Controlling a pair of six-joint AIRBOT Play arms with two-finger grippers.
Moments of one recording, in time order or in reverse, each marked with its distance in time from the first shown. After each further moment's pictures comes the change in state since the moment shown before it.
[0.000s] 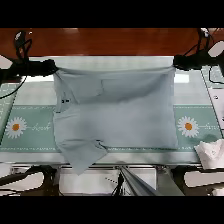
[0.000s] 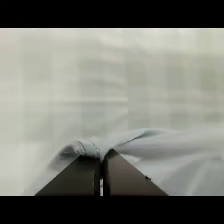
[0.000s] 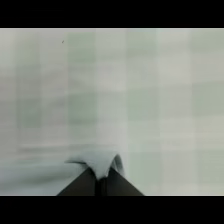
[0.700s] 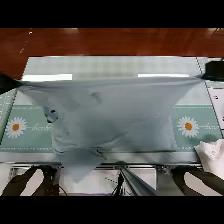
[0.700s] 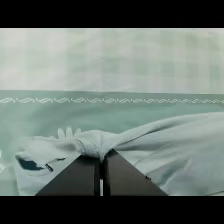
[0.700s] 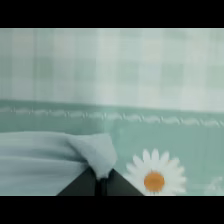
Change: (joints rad) left arm 0.257 0.503 0.047 0.040 -0.759 -0.124; right arm 0.001 0.441 0.008 -0.126 0.640 -0.042
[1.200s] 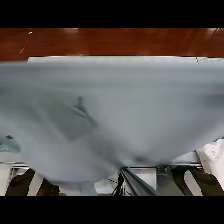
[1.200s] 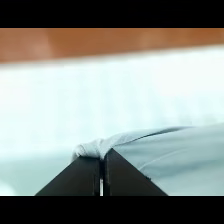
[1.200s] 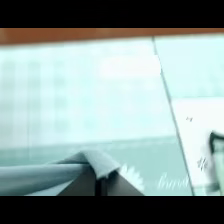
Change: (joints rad) left arm 0.035 0.251 0.499 0.099 -0.271 -0.027; right arm -0.117 0.476 0.166 -0.069 0.205 0.037
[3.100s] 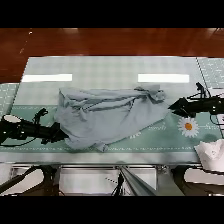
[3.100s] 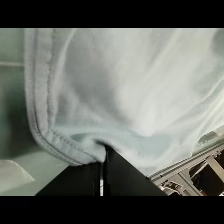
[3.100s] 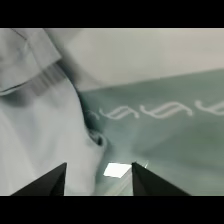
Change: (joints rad) left arm 0.000 -0.571 -1.328 -0.203 0.552 0.205; right arm -0.211 -0.779 -0.824 0.673 -0.580 -0.394
